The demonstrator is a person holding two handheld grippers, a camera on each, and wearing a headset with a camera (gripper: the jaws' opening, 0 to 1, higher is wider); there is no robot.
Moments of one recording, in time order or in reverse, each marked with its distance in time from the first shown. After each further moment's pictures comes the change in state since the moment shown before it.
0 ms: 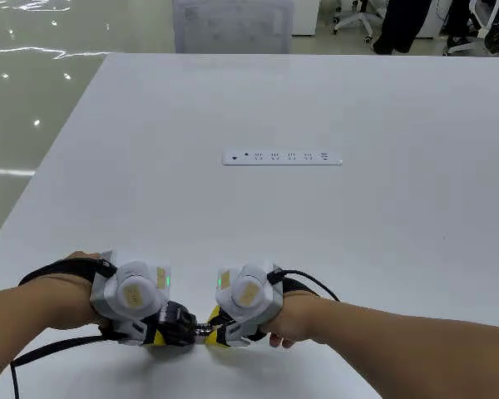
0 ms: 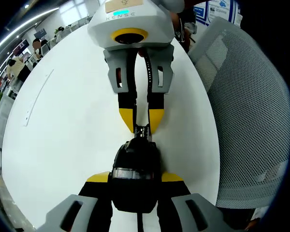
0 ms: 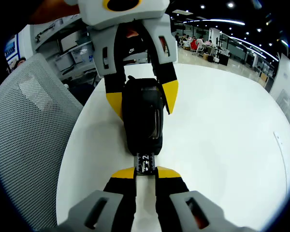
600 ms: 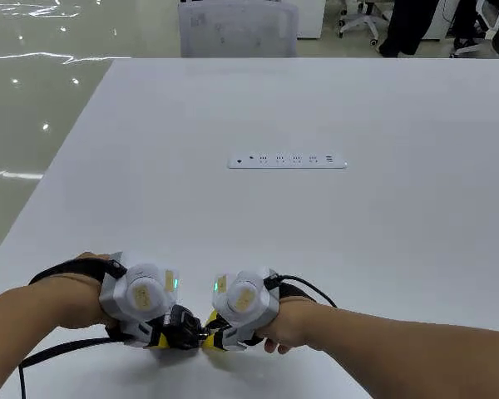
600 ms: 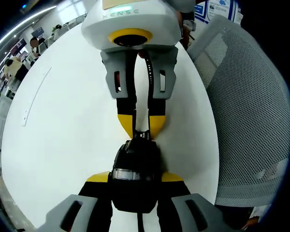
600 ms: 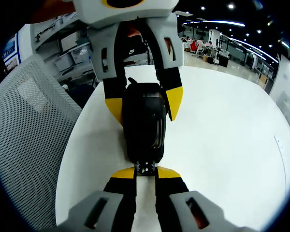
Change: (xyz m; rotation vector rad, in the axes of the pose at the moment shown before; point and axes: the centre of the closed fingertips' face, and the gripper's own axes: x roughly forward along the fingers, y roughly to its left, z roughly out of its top) left arm 0.000 -0.002 0.000 0.008 0.032 -0.014; right arm 0.008 0.002 0.009 -0.020 -0.007 -0.004
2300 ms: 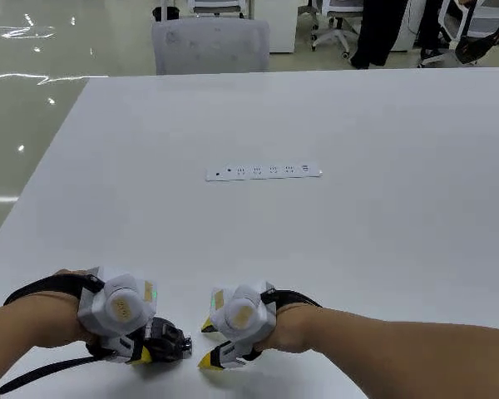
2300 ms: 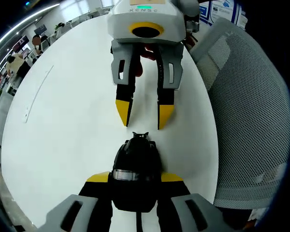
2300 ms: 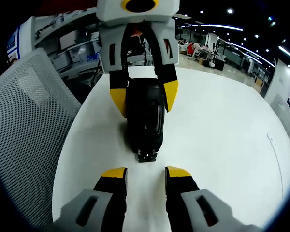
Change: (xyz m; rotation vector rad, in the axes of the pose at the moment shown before) left arm -0.004 -0.001 0.000 -0.028 0.003 0.007; right arm -0.009 -0.001 -0.006 -0.010 -0.022 -0.060
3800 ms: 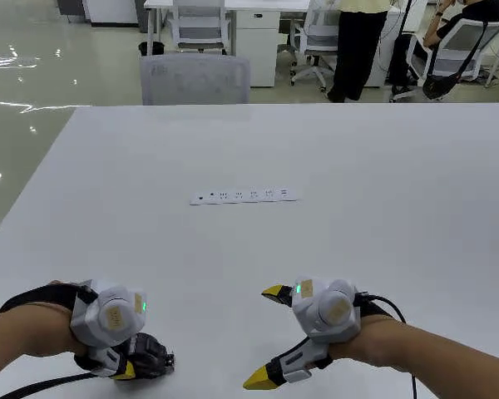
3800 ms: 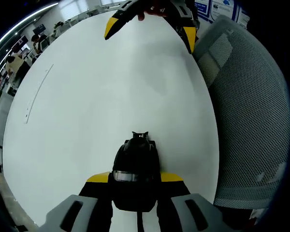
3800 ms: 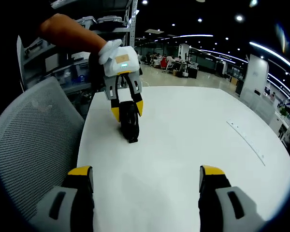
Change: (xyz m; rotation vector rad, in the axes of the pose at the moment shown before) left arm 0.000 0.002 -0.002 0.012 0.026 0.011; right arm -0.134 -0.008 -0.025 0.134 -0.154 -0.188
